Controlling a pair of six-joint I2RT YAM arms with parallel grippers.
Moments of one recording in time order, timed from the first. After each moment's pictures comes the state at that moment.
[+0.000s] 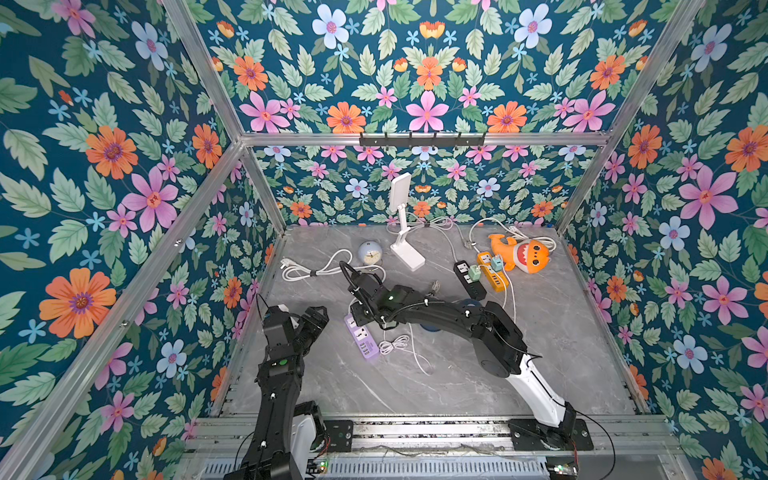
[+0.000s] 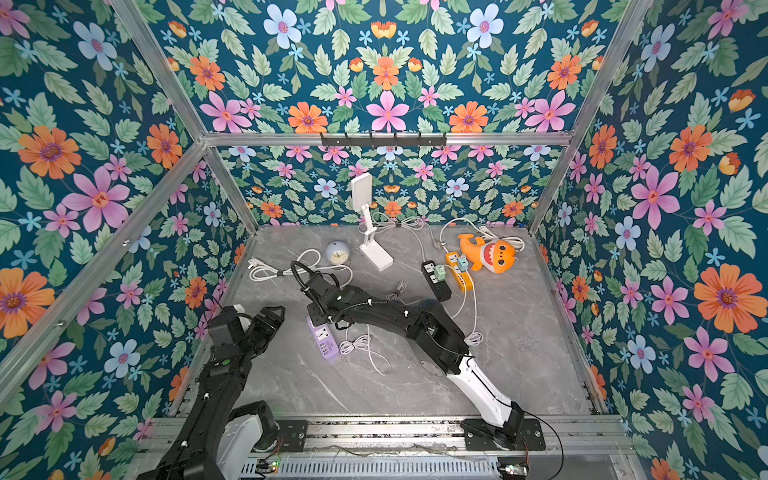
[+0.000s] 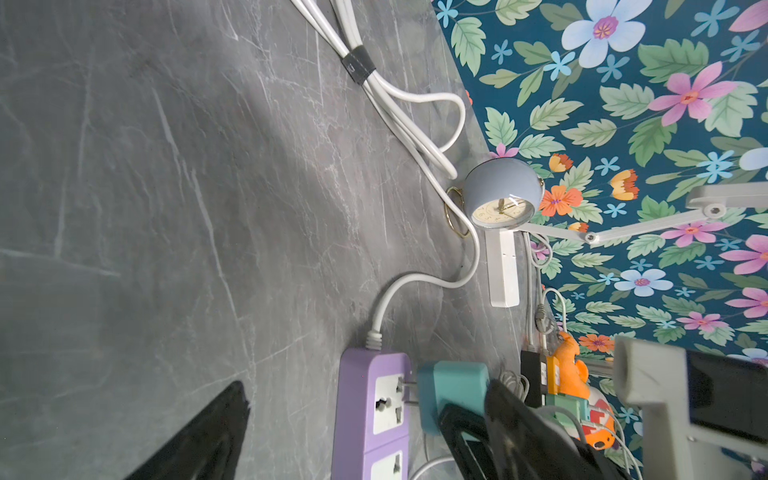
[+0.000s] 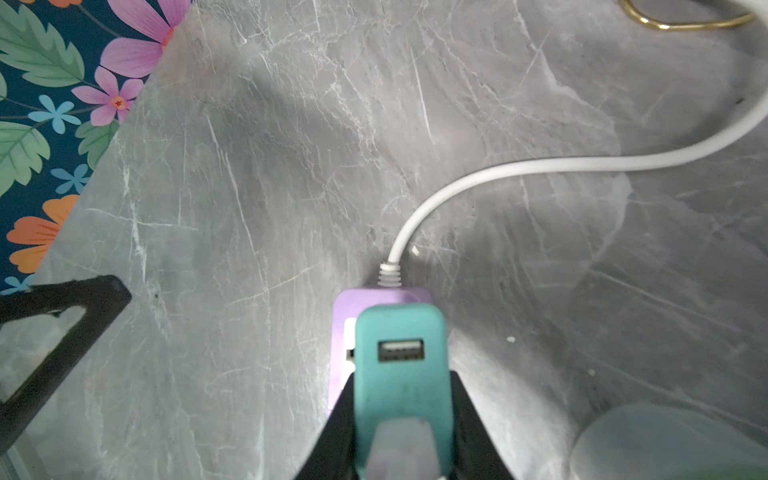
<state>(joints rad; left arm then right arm) 0.23 0.82 0.33 -0.11 0.34 -0.81 1.02 2.34 2.01 -0.55 0.06 0.50</state>
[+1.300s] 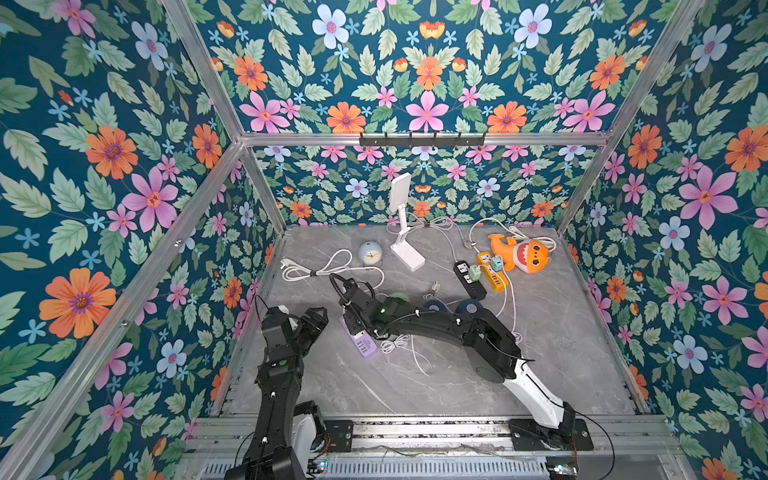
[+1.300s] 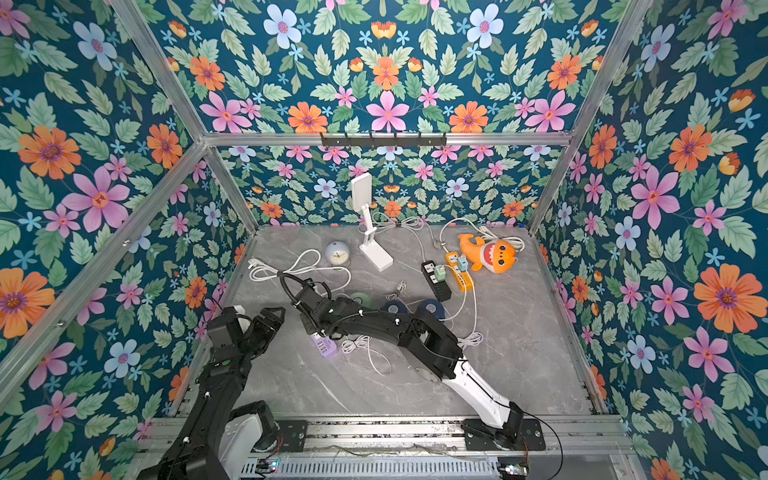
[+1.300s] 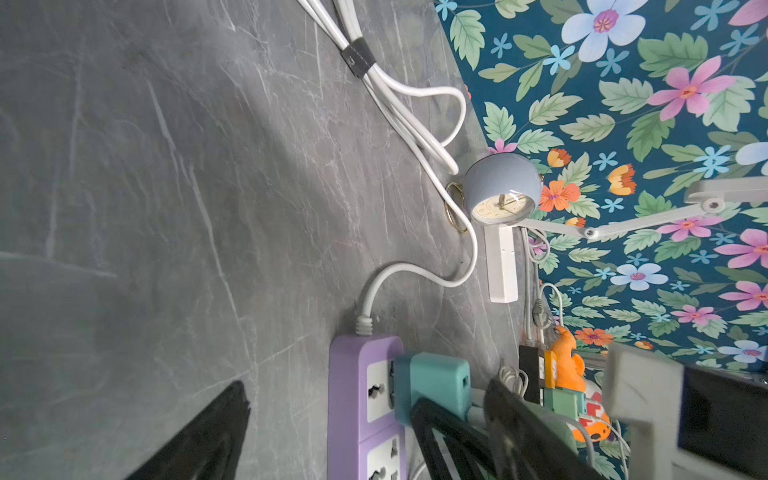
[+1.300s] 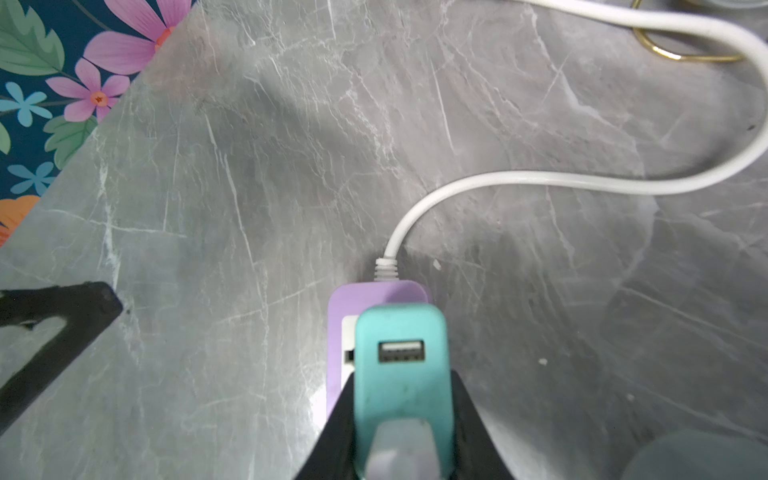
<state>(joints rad) 0.25 0.83 0.32 -0.08 0.37 -0.79 1.09 2.39 1.97 -0.48 0.20 0.48</state>
